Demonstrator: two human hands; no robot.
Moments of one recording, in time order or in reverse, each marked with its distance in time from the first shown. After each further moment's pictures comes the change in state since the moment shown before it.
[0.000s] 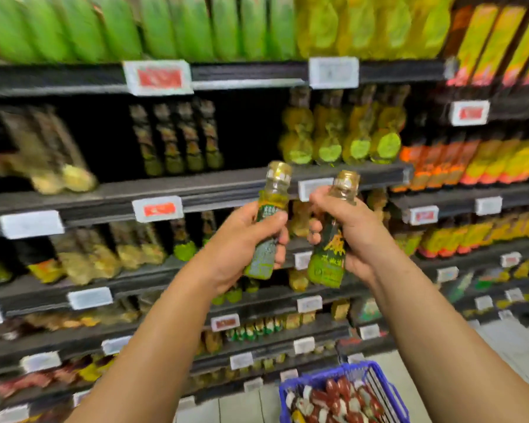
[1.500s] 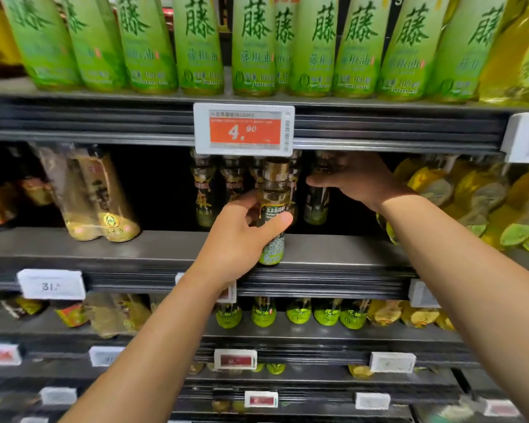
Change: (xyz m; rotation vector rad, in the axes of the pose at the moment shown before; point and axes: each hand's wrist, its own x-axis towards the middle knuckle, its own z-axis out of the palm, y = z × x) left_hand 0.121 0.032 -0.183 0.566 0.487 0.200; right_hand 0.336 0.004 0.063 -1.032 -0.144 -0.229
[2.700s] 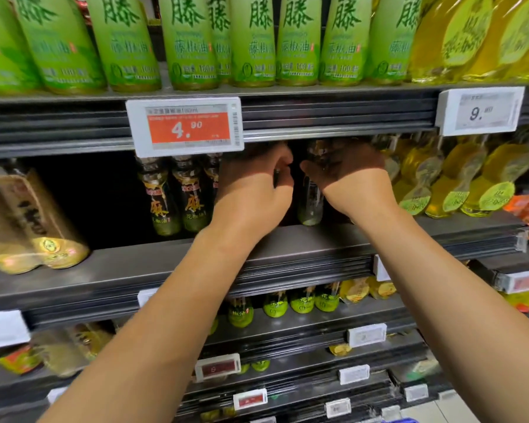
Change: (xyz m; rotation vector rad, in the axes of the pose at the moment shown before) left_hand 0.045 0.055 0.046 0.615 0.123 0.371; right_hand -0.064 -0.017 -0.016 -0.686 0.415 0.001
